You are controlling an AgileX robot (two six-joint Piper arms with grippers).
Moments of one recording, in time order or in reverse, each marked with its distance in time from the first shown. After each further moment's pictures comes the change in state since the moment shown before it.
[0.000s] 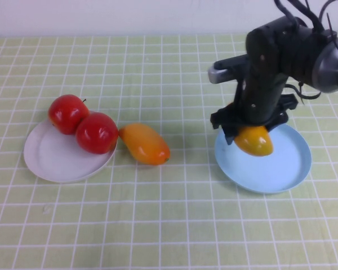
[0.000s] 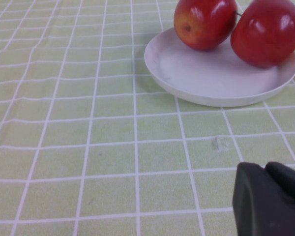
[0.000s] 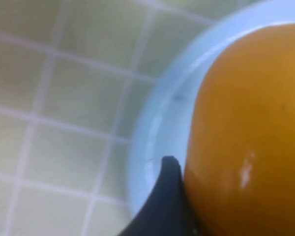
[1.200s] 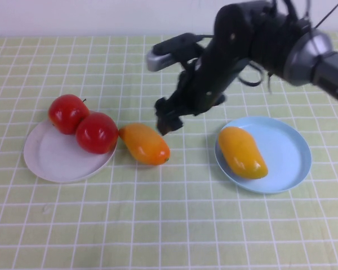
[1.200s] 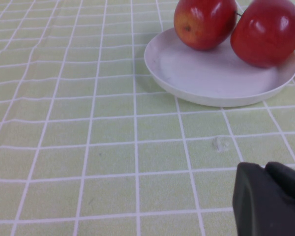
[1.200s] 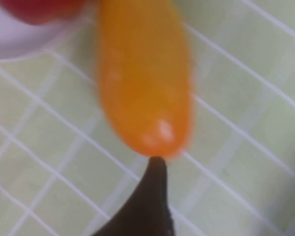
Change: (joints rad) right arm 0.088 0.051 -0.208 0.275 -0.044 -0.409; left arm 0.000 0.000 0.000 0.000 0.000 0.000
